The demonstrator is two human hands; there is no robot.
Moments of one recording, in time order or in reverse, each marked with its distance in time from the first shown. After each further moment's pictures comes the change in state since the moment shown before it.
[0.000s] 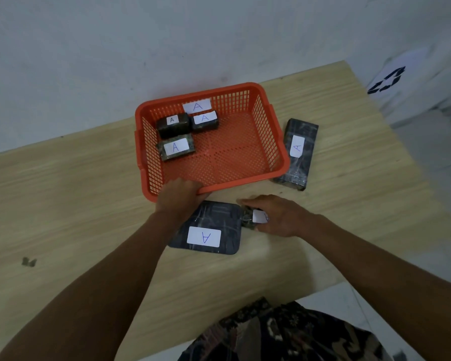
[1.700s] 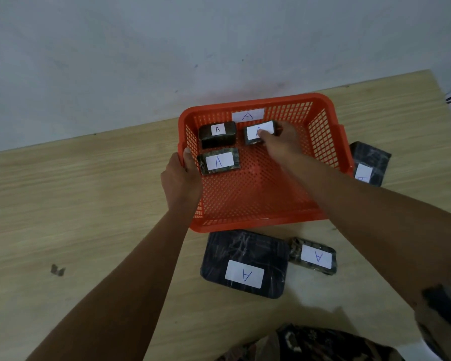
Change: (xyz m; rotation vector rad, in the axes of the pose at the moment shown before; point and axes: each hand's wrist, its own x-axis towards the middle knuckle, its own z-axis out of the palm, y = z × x) left_hand 0.064 -0.080 -0.013 -0.695 0.426 -0.764; right_hand 0.225 -0.066 -0.099 0.836 0.636 0.328
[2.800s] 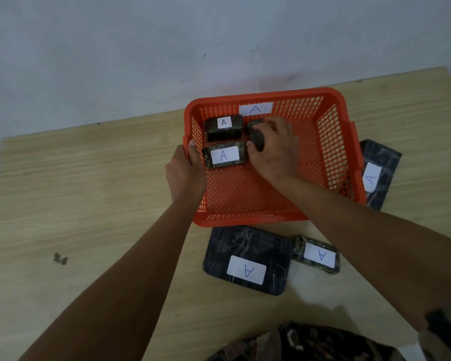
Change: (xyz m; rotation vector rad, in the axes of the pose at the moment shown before) left_hand 0.002 -0.002 0.002 -0.004 0.018 -0.012; right_hand -0.039 0.012 0.019 -0.683 0.145 -0.590
